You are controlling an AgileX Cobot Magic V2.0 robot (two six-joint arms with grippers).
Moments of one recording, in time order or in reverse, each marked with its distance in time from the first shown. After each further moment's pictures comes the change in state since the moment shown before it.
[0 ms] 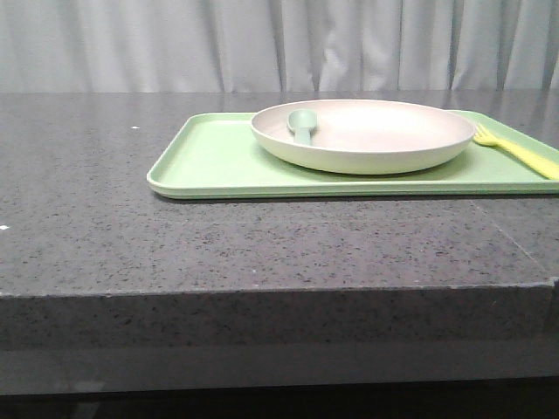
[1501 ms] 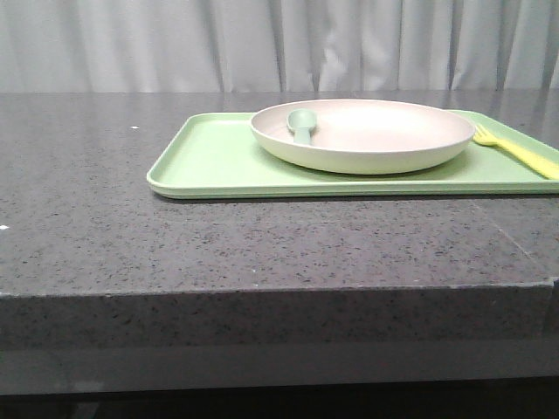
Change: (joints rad) left arm 0.000 0.000 0.000 0.000 0.000 0.000; right arm 0.000 -0.001 0.000 -0.001 0.063 0.000
